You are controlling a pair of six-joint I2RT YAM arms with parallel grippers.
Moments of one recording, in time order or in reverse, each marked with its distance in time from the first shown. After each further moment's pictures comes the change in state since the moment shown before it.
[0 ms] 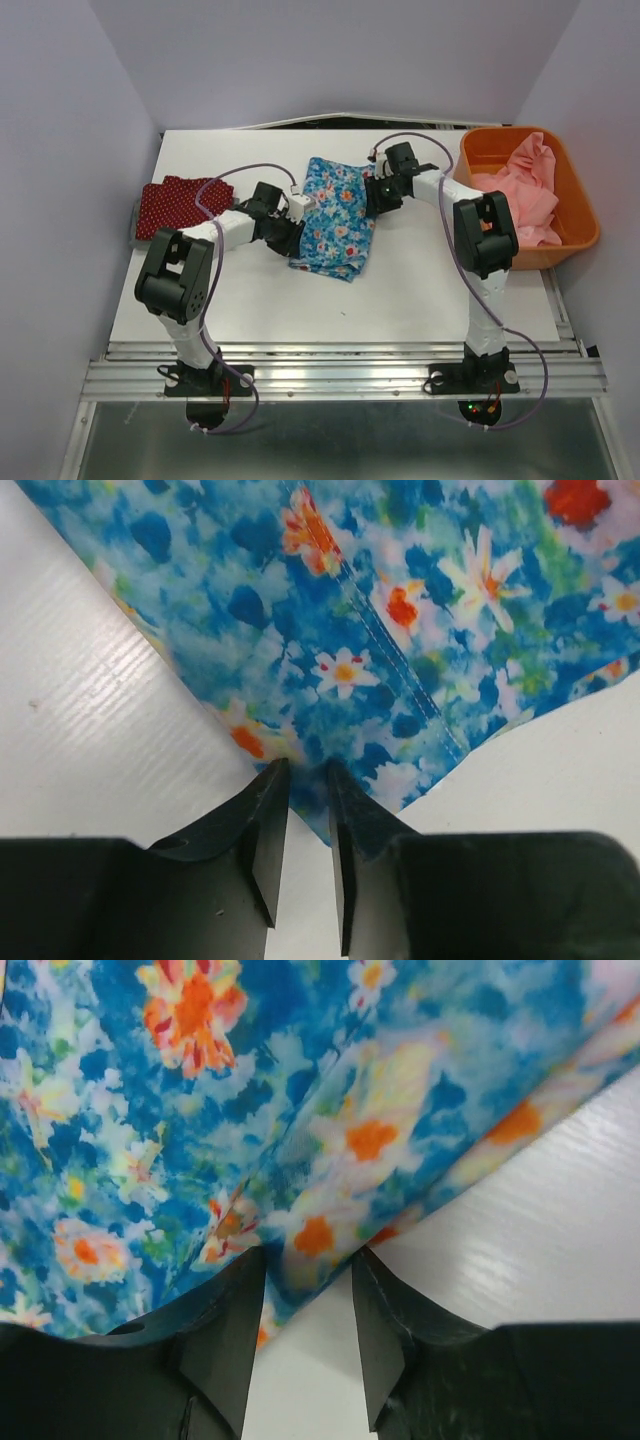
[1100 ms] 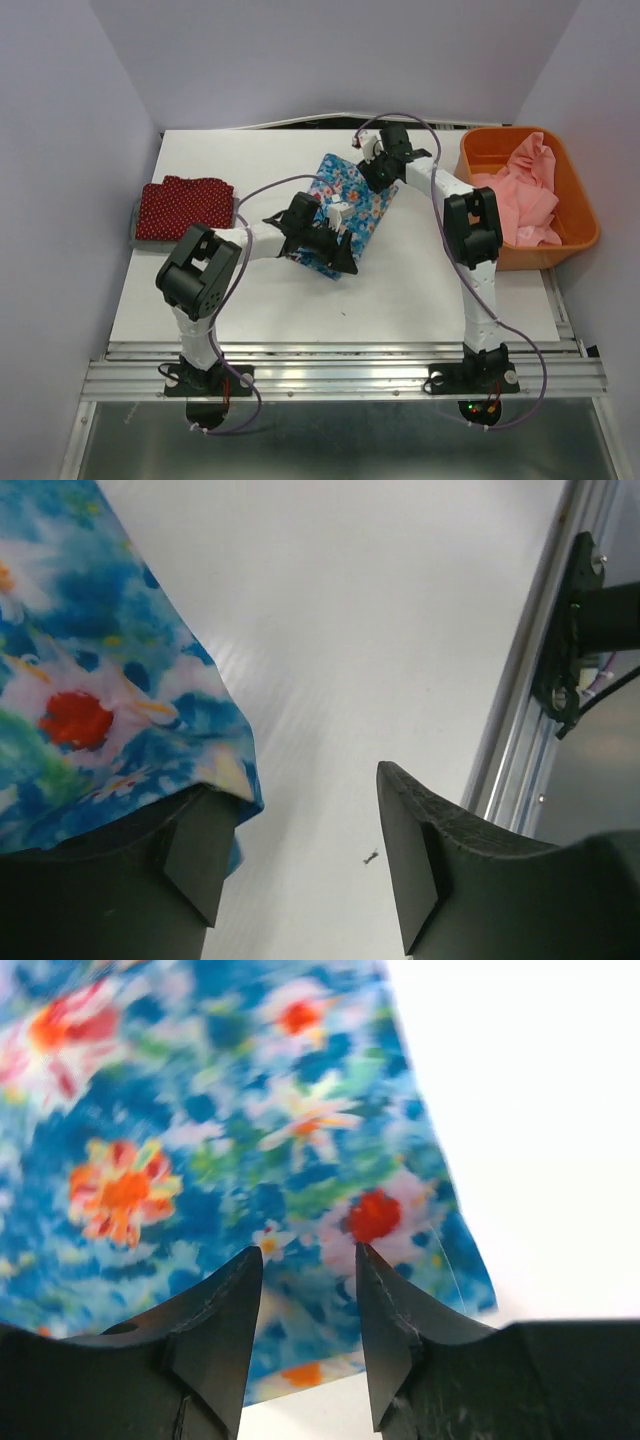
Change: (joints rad) left arm -0.185 0.089 -0.039 0.367 0.378 -0.378; right arm -0.005 0.169 0.301 0.008 0.122 -0.492
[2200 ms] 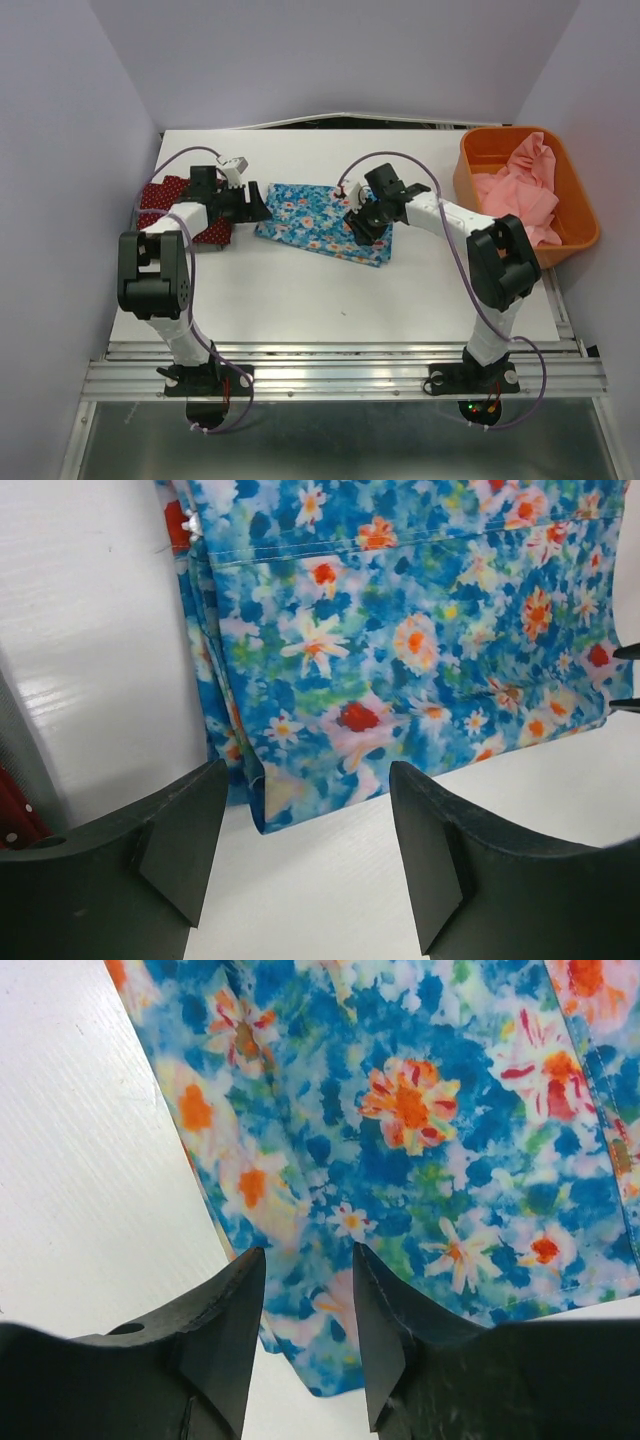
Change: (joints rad) left arm 0.564 -0.126 0.047 -0.173 -0.164 0.087; right arm 0.200 -0.444 -0.532 -0.071 -0.163 0.069
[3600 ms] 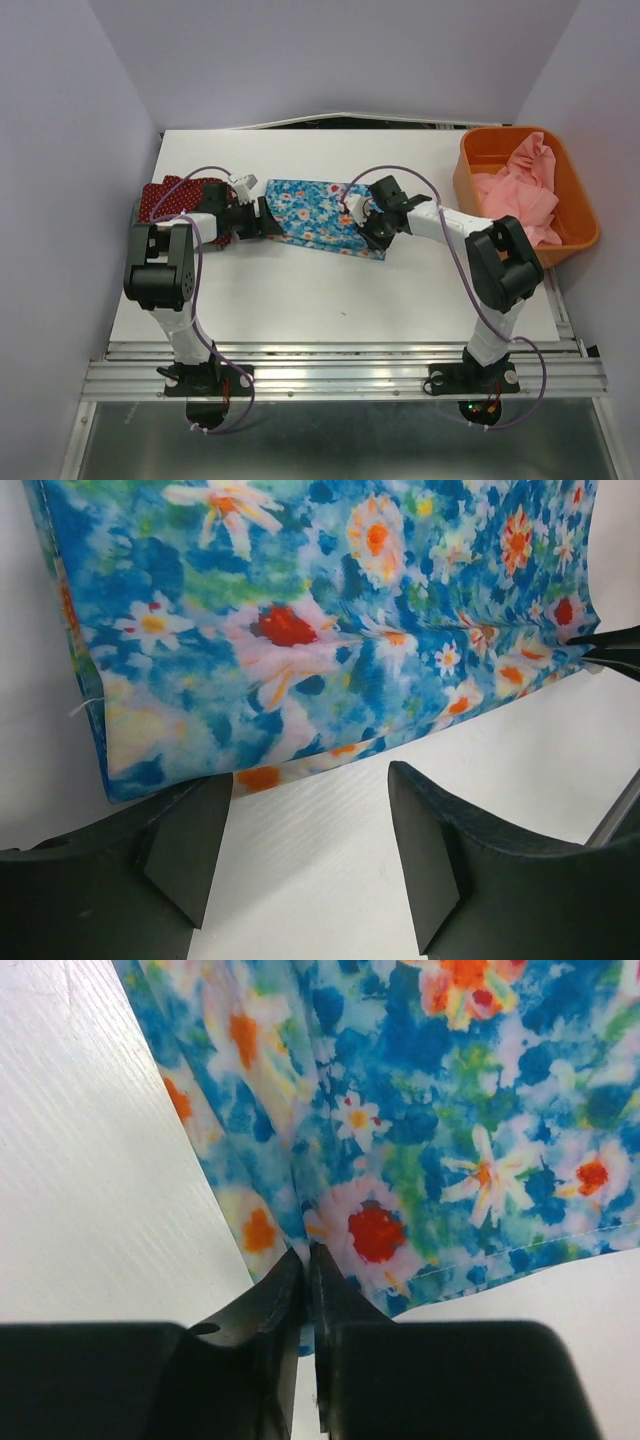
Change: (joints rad) left arm -0.038 0.093 -0.114 0.136 0.077 -0.115; right arm -0.003 -0.007 -0.125 0.056 0.078 -0.127
